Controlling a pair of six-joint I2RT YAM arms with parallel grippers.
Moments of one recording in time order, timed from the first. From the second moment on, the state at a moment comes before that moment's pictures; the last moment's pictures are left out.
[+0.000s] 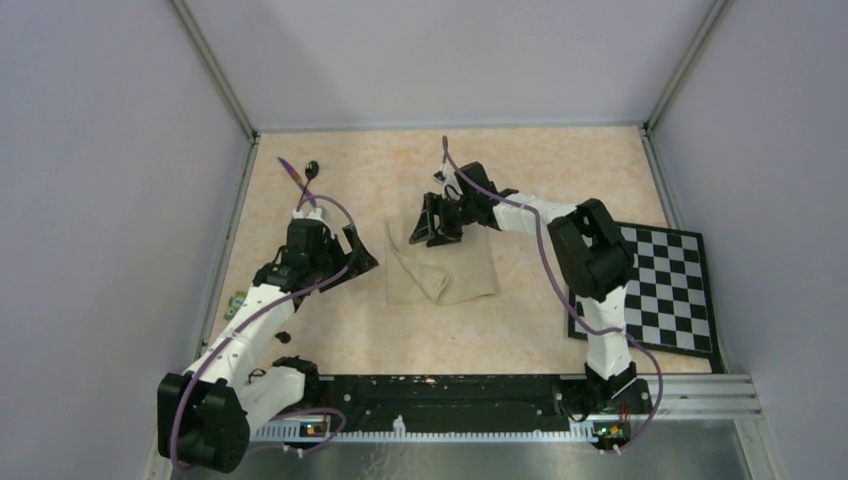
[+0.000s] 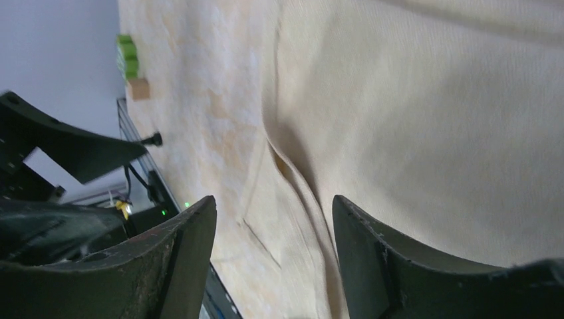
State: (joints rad) left arm -0.21 1.01 0.65 -0.44 0.15 -0.62; right arm 0.59 2.10 1.46 -0.13 -0.66 0.61
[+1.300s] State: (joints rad) left arm -0.22 1.12 0.66 -0.28 0.46 -0.61; right arm 0.62 1.75 0.93 0.04 -0.67 0.73
